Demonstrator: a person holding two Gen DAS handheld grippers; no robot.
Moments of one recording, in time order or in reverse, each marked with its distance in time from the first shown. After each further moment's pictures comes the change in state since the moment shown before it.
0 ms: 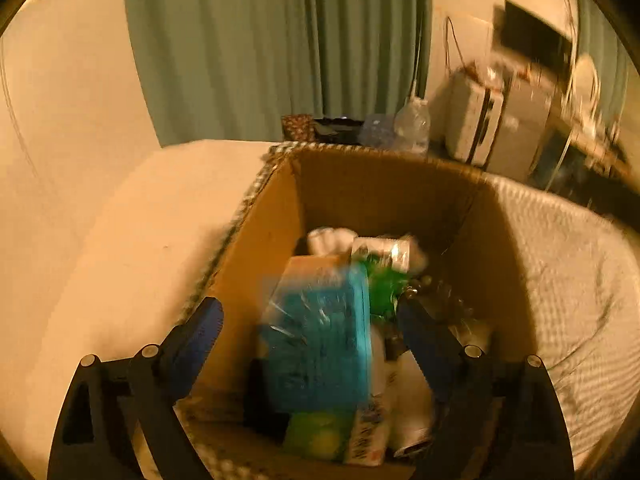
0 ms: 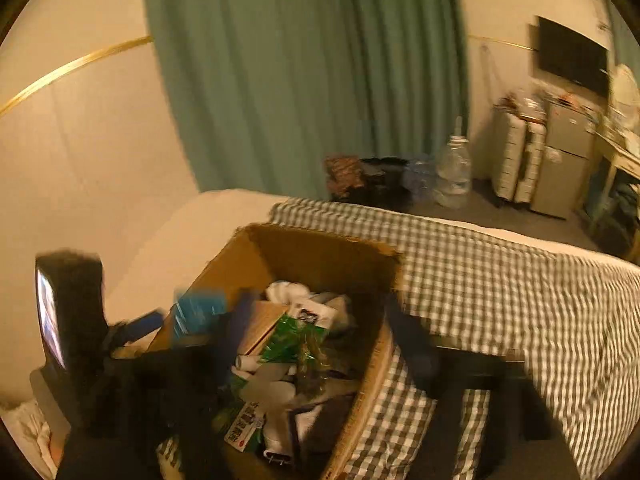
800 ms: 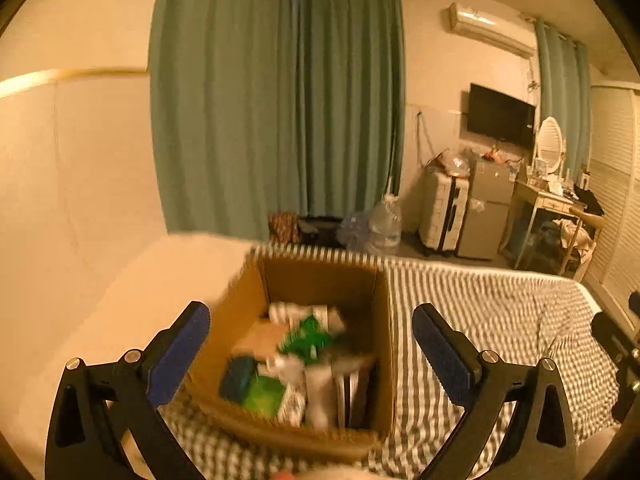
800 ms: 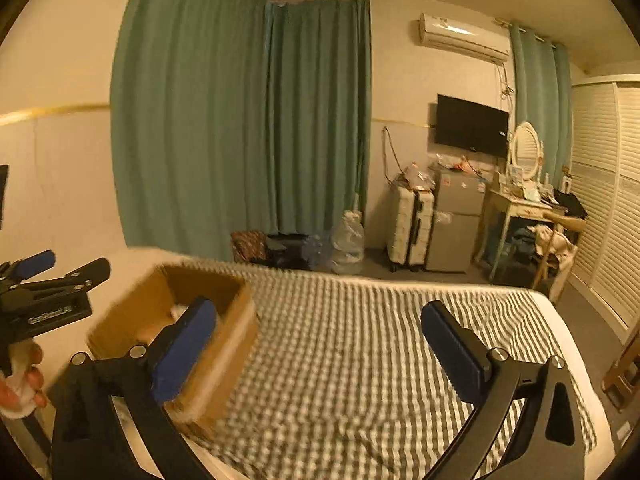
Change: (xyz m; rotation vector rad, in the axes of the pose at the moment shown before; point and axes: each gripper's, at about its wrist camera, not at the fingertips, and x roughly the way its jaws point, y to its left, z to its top) left arm -0.143 -0.042 -0.041 -0.076 -0.353 -0.048; right arm -0.157 -0.069 -0.079 -0.022 -0.225 -0.314
